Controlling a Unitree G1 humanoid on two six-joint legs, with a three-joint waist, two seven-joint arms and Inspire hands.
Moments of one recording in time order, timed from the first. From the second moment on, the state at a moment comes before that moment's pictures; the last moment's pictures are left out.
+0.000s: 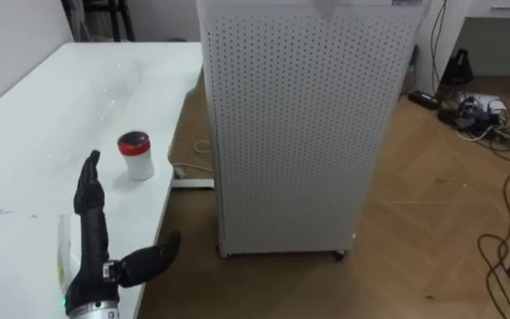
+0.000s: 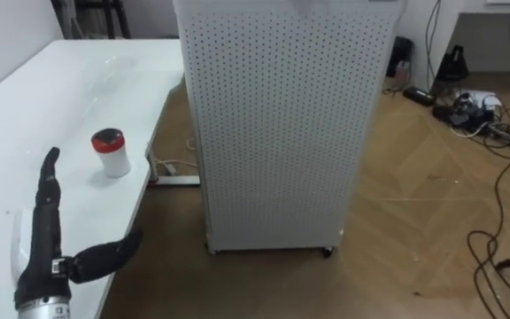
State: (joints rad) left arm 0.06 0.21 -0.10 0.30 0.32 -0.39 0.67; right arm 0.00 -0.24 0.18 1.19 0.21 -0.17 0.03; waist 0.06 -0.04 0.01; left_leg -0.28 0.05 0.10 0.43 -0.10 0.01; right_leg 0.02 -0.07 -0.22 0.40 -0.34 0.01
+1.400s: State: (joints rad) left arm 0.11 0.22 -0.08 0.29 0.29 -0.42 0.65; right arm 0.06 -0.26 0.25 0.95 0.15 -0.13 0.05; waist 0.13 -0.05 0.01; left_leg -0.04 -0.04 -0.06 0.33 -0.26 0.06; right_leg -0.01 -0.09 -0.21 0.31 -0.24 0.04
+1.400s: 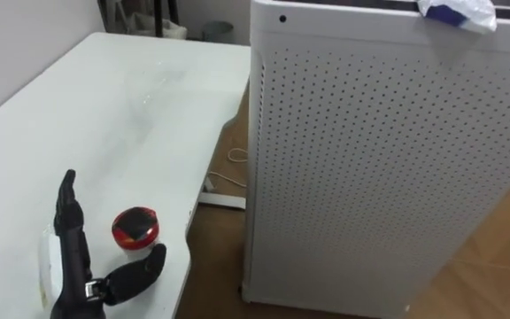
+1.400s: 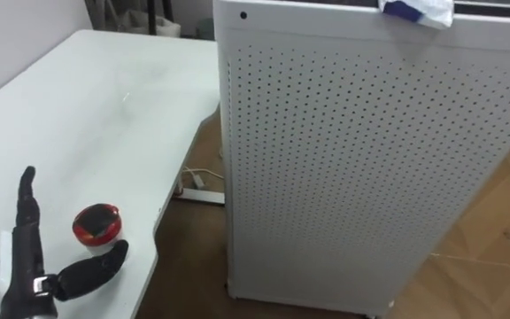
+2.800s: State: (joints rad) left arm 0.10 0.22 -0.11 0.47 -0.03 -0.38 0.66; right arm 0.08 -0.26 0.25 0.92 0.08 -0.11 0.08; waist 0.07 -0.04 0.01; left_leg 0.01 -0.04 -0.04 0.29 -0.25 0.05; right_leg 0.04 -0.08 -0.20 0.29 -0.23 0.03
